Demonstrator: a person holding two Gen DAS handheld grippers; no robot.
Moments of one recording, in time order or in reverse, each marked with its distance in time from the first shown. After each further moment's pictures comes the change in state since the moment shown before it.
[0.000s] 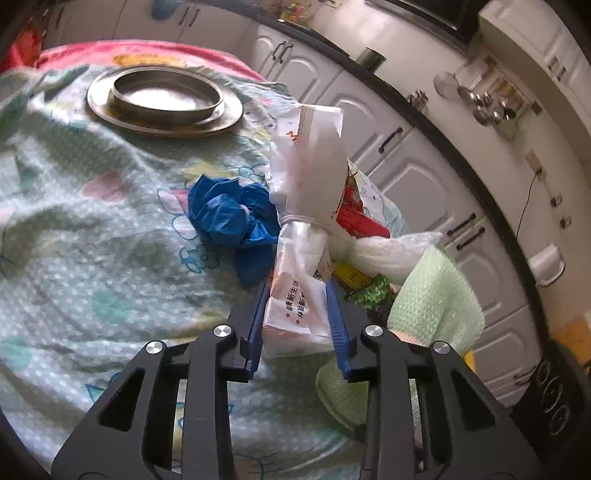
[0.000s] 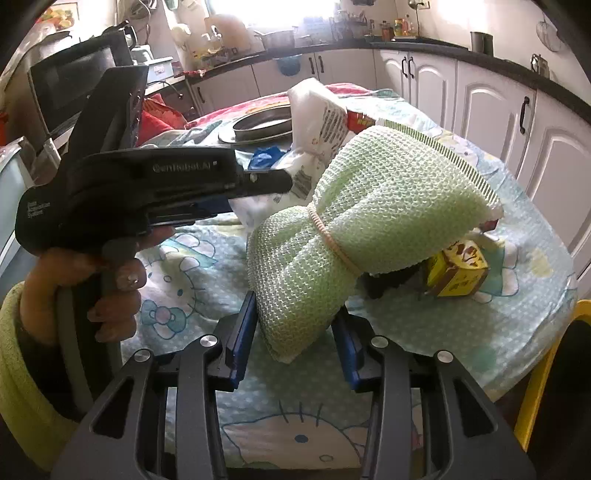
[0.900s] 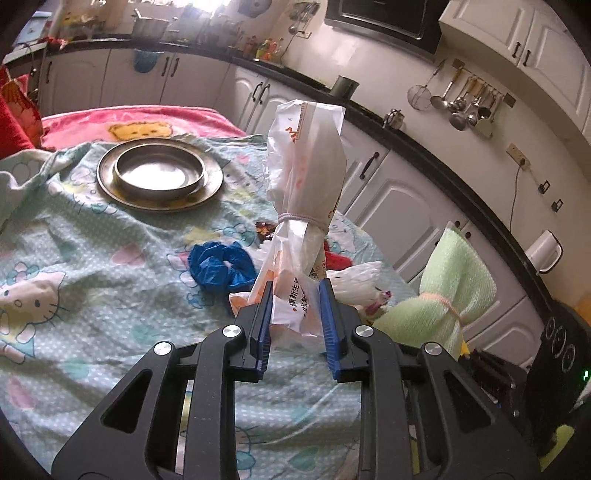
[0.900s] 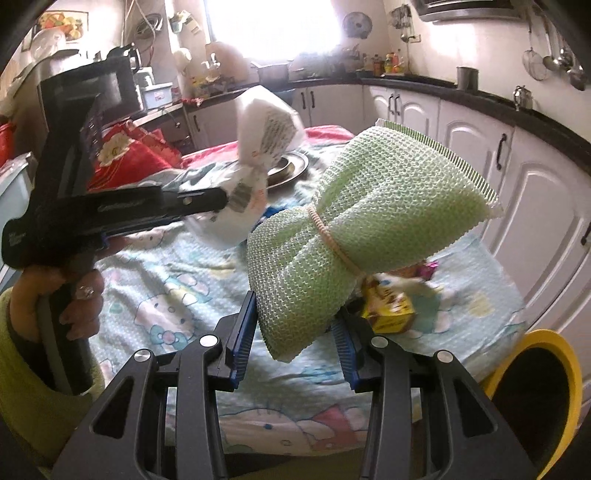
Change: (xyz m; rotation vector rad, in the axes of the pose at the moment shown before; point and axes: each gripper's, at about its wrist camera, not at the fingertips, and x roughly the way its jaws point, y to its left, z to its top) left arm -0.060 -0.039 0.008 0.109 -0.133 0.013; right arm -0.067 -0.022 0.016 -0.029 -0.126 -0.063
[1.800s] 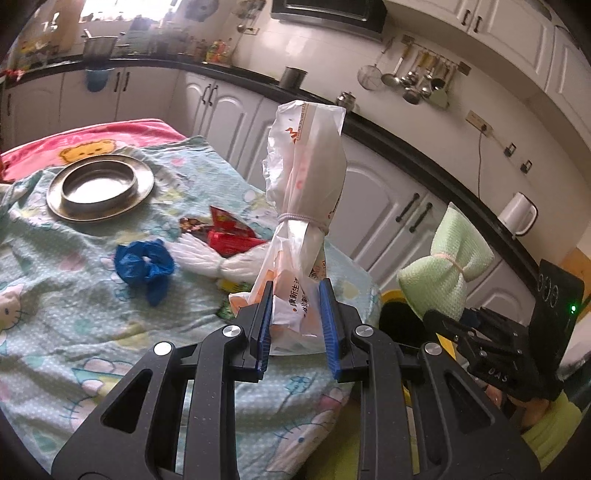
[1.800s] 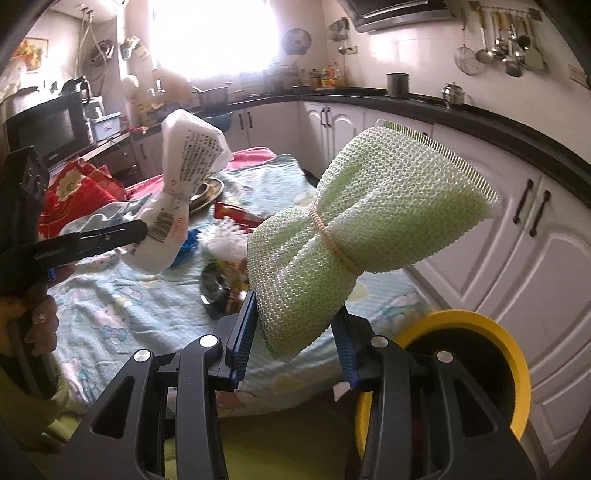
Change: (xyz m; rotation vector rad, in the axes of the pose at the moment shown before) left arm 0.003 -0.071 -0.019 0.140 0.028 -0.101; right arm -0.063 -0.070 -0.018 0.104 -0.060 -0.187
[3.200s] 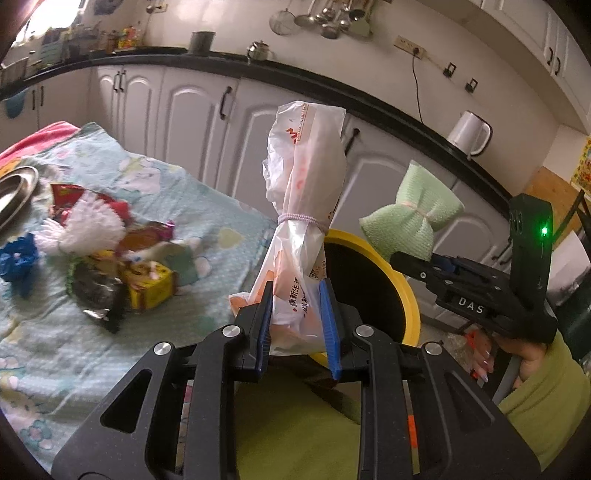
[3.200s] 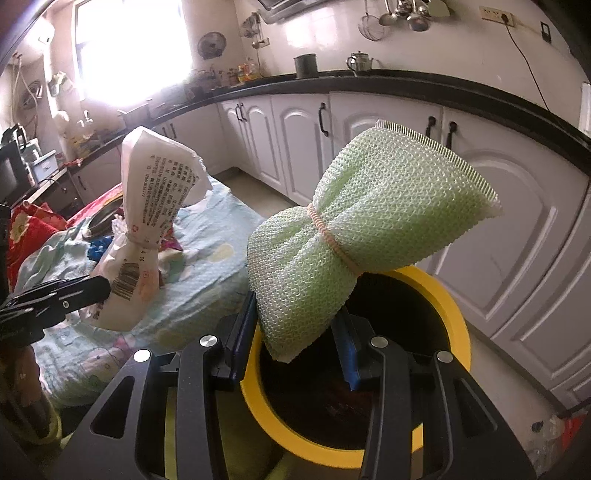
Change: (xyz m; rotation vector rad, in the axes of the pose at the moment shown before) left arm 0.070 -0.120 -0.050 0.214 0.169 -0.162; right arm -0.038 -0.112 -0.058 0.219 0.023 -0.181
